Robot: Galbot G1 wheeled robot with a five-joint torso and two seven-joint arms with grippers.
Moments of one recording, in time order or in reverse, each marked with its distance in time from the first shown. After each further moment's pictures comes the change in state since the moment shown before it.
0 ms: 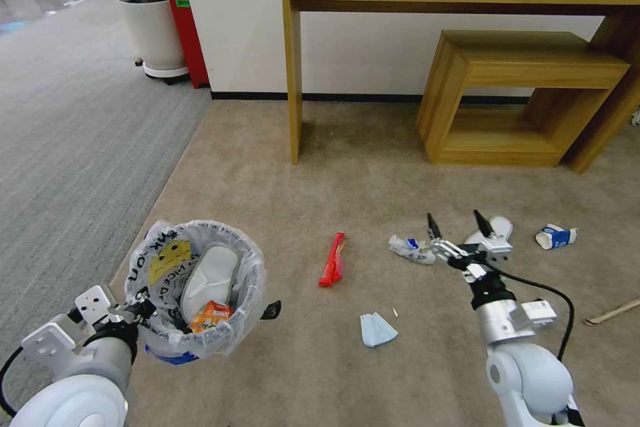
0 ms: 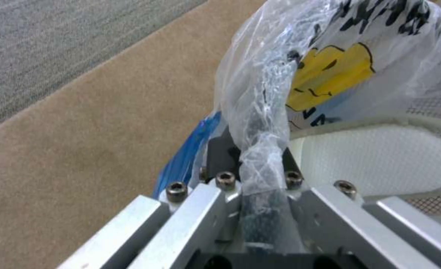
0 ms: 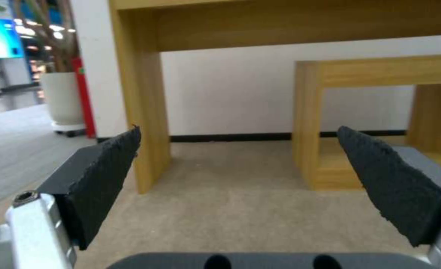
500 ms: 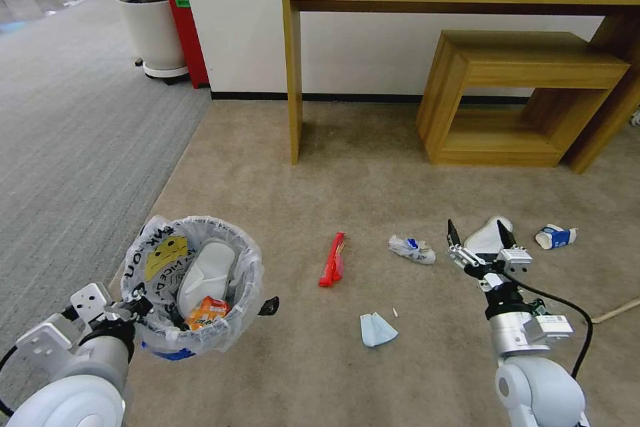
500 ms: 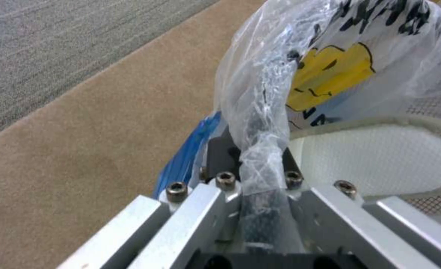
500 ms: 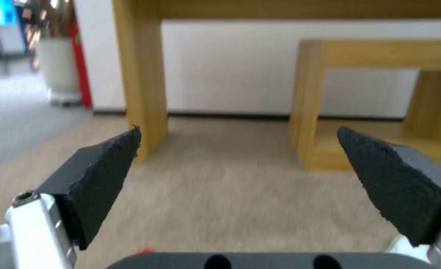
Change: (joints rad) left arm 0.006 0.014 -0.004 -0.006 -0.006 -0.016 0.005; right arm -0.021 -0.033 -0.015 -0.021 -0.048 -0.054 -0.010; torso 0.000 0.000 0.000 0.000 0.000
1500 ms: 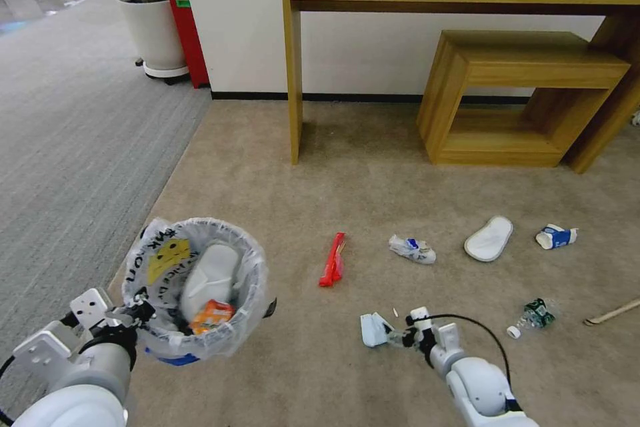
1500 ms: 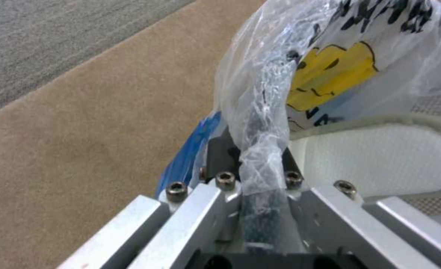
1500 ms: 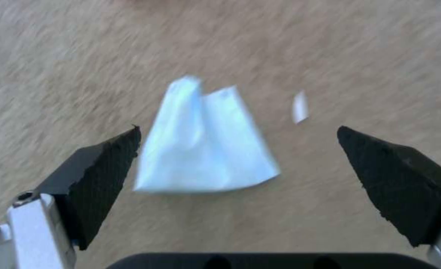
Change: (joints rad) left arm 0.032 -0.026 0.033 -0.044 -0.020 0.001 -0.039; right arm 0.156 -0.090 -0.271 -0.458 -0.114 -0.455 -0.113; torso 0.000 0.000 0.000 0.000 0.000
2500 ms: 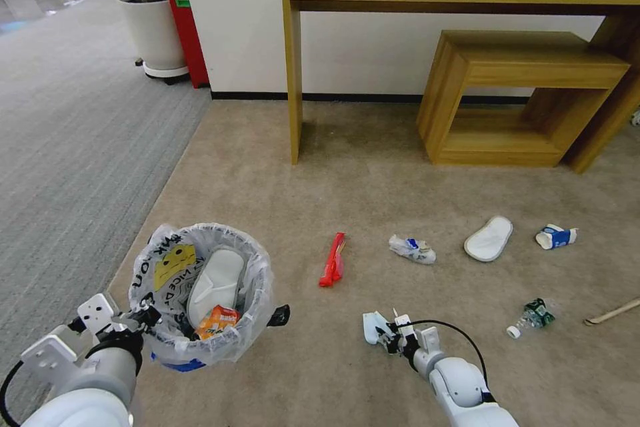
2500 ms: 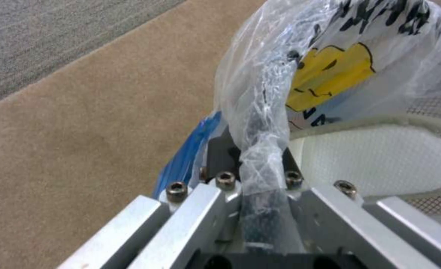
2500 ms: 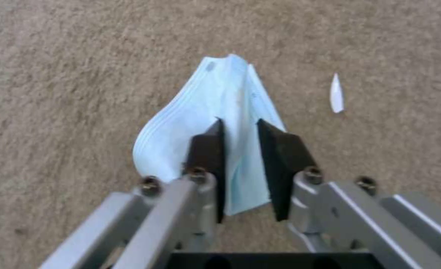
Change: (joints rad) left arm 0.010 -0.016 0.011 -0.001 0.012 -0.002 0.005; right arm 0.095 0.029 -0.015 -0.187 -0.046 0.088 -0.045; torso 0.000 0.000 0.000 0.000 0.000
